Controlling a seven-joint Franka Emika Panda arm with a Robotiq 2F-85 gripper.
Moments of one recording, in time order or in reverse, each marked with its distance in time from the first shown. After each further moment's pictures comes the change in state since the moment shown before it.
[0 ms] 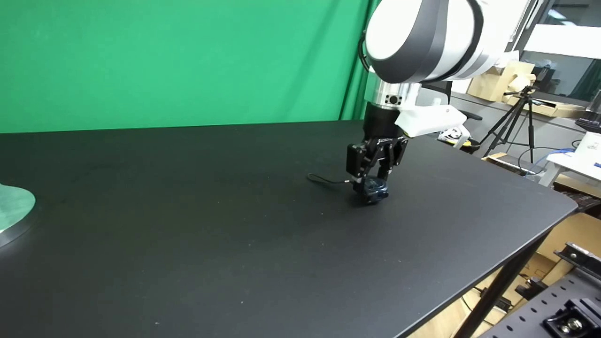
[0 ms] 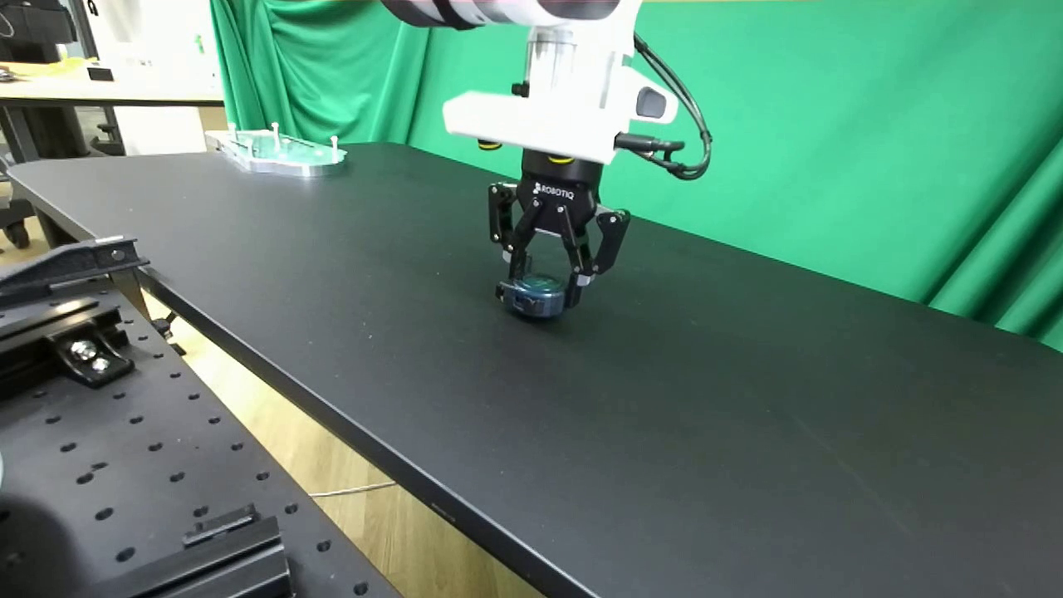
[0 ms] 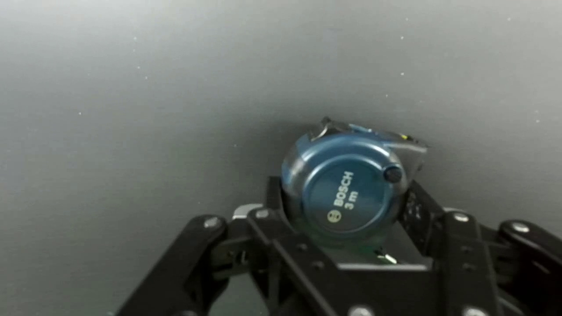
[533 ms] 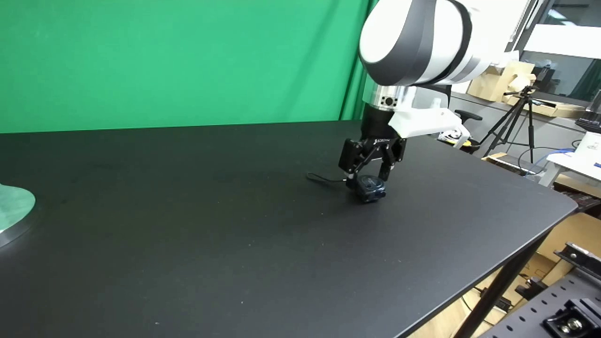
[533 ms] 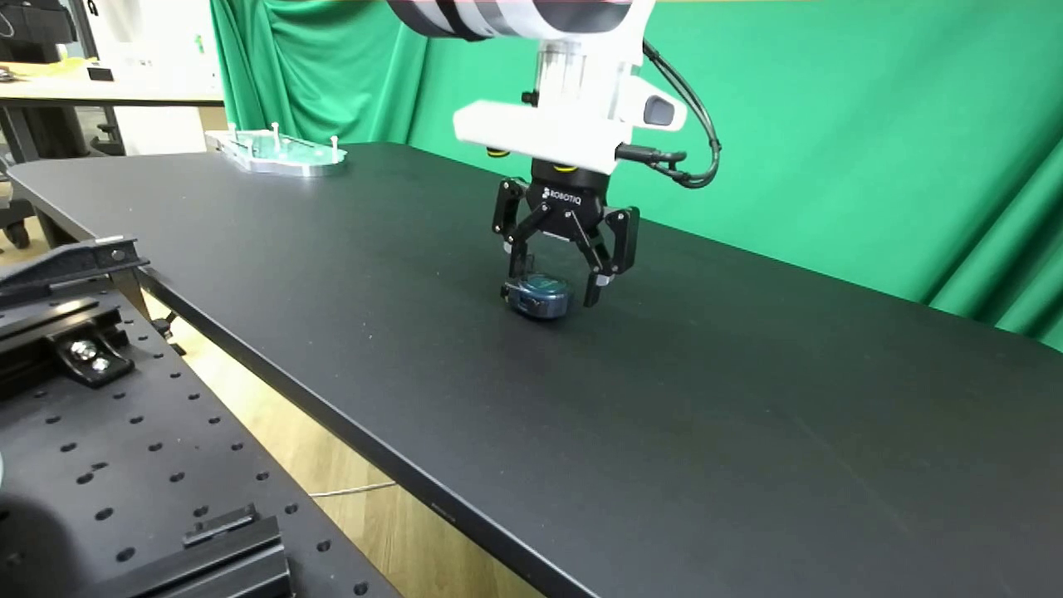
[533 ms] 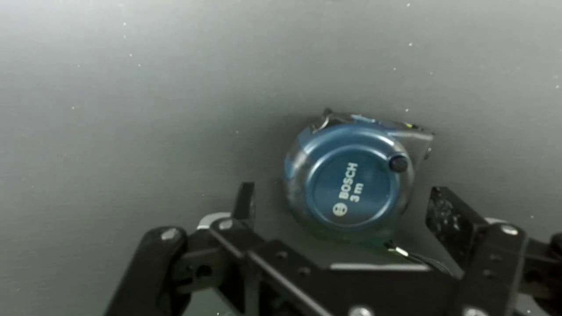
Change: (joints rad) arm 0.000 0.031 -0.003 0.031 0.044 0.014 0.012
